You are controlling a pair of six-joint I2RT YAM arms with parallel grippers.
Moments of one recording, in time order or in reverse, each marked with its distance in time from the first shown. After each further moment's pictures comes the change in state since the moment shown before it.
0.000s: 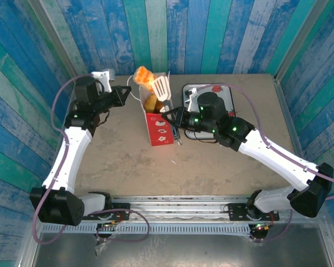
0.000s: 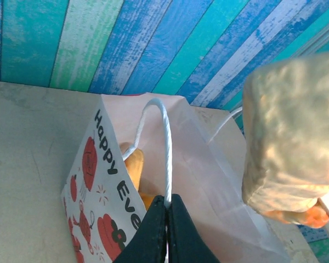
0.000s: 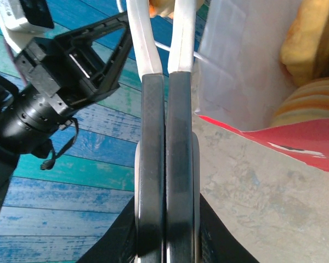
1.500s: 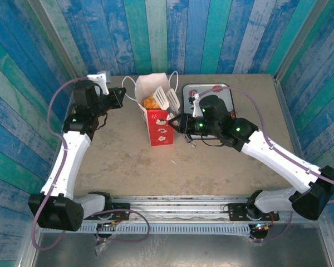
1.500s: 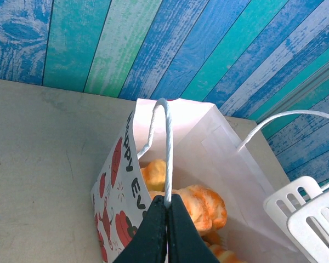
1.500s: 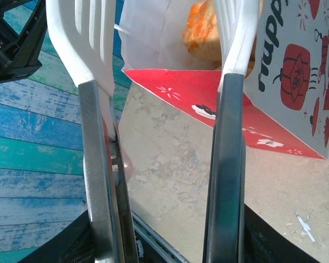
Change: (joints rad) left arm 0.000 -0.049 -0.030 -0.020 -0.106 0.010; right arm -0.045 -0.031 -0.035 -0.160 0.012 -0.152
